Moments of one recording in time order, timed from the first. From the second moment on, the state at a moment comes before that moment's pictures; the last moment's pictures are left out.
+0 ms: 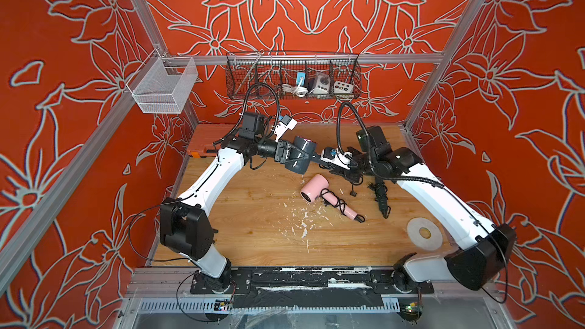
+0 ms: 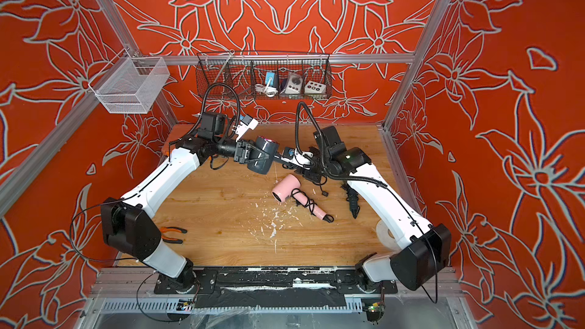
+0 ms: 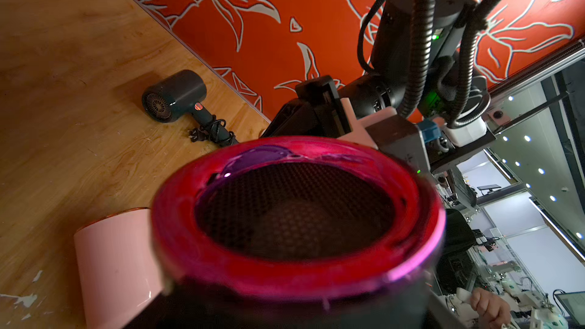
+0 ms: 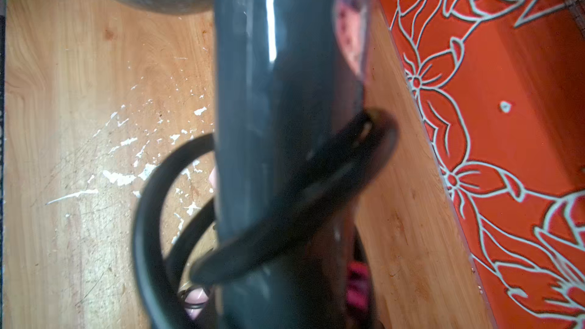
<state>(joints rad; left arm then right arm) -0.28 1.60 1.50 -0.63 1.26 -0.06 0.53 1.38 1.40 -0.87 -0.34 -0.86</state>
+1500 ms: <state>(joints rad) -0.35 1.55 1.46 -0.50 1.21 -0.20 0.54 1.38 1.62 -0.95 -0.30 -0.80</state>
